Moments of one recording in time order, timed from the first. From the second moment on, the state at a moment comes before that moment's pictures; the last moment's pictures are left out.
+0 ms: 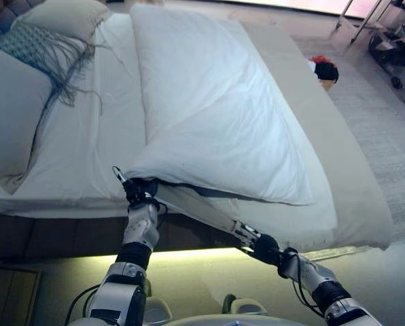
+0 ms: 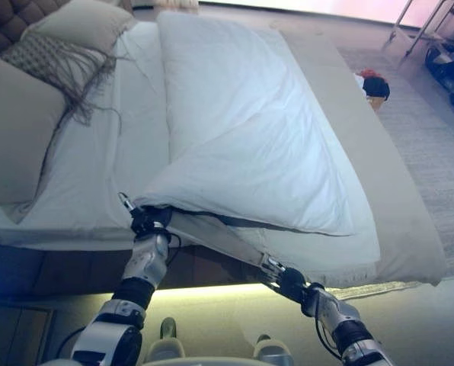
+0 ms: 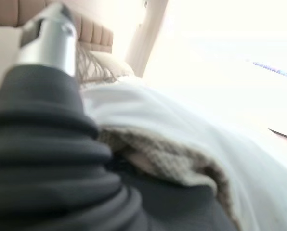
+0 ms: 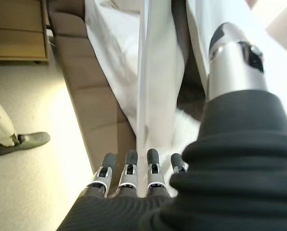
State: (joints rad) left arm -0.41 0.10 0.05 0.65 -1.98 -0.25 -0.12; right arm -0.14 -0.35 0.24 0.78 0.93 0.37 0.35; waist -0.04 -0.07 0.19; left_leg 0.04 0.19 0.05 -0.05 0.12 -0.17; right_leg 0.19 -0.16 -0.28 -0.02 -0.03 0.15
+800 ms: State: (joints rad) left arm -0.15 0.10 0.43 0.98 -1.98 -0.09 -0.11; right arm -0.12 -0.32 0.13 1.01 0.84 0.31 0.45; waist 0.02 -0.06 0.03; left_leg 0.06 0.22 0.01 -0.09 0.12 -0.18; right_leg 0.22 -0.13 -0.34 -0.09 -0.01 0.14
